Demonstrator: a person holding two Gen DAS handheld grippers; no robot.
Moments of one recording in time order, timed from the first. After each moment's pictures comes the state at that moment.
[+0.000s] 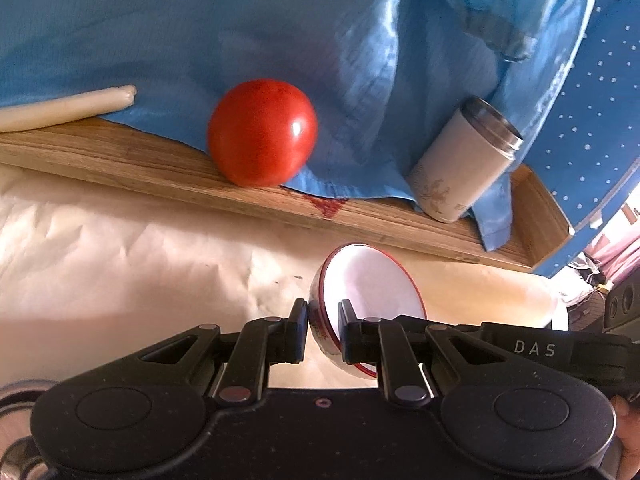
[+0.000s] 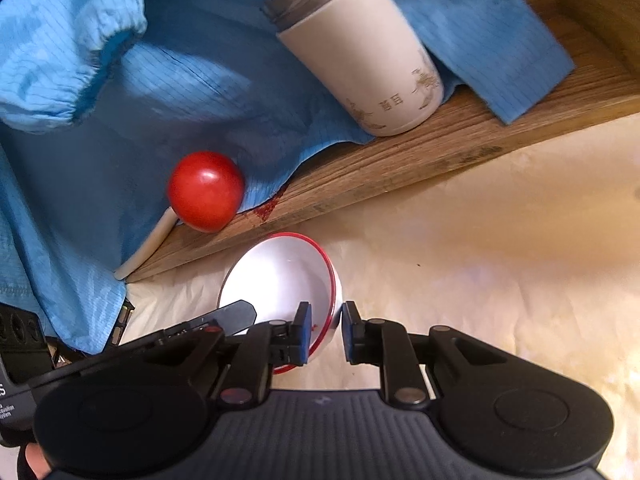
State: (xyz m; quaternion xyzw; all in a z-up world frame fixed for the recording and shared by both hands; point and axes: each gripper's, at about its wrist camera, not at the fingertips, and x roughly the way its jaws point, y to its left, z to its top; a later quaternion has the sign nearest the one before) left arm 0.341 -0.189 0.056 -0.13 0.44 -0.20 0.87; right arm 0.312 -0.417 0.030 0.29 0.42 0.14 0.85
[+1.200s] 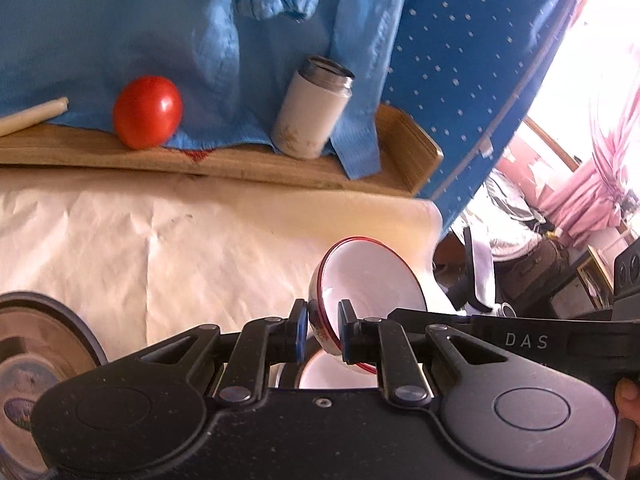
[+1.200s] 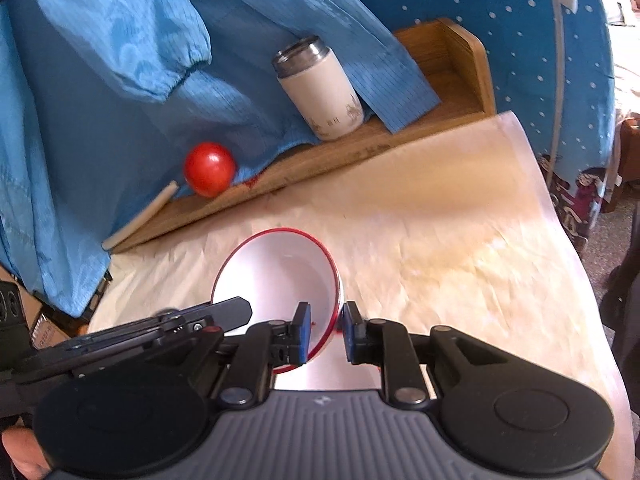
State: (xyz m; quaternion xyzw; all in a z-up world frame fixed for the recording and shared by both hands) left arm 0.230 -0.229 0.095 -0.09 0.42 -0.30 0.85; right arm 0.175 -0.435 0.088 0.23 0.41 0.06 0.88
